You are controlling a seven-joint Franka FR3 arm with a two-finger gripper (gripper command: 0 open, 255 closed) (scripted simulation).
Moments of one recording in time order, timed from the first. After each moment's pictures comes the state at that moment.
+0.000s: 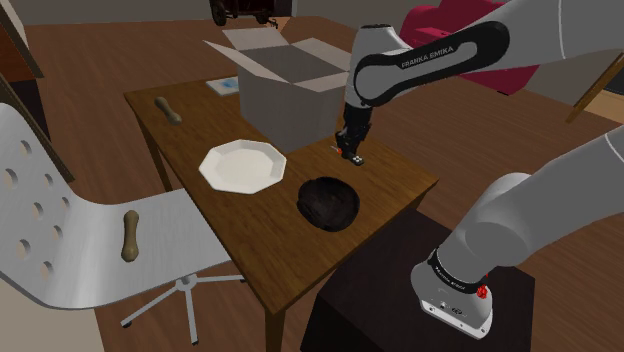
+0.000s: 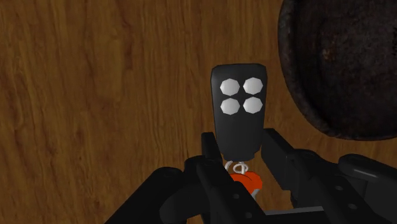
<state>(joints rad) -0.11 -0.34 -0.03 -2.53 -0.02 2.13 0.02</state>
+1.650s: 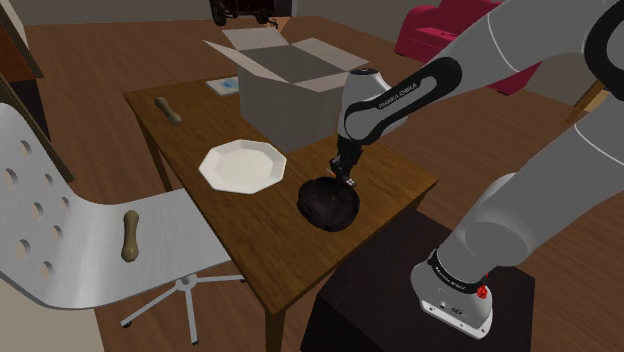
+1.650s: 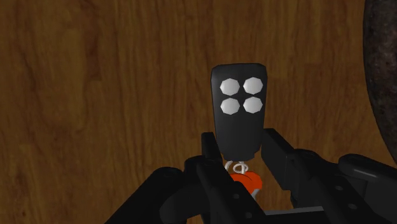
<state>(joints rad) -0.11 -0.16 -0.04 -2.63 -0.02 2.42 0.02</state>
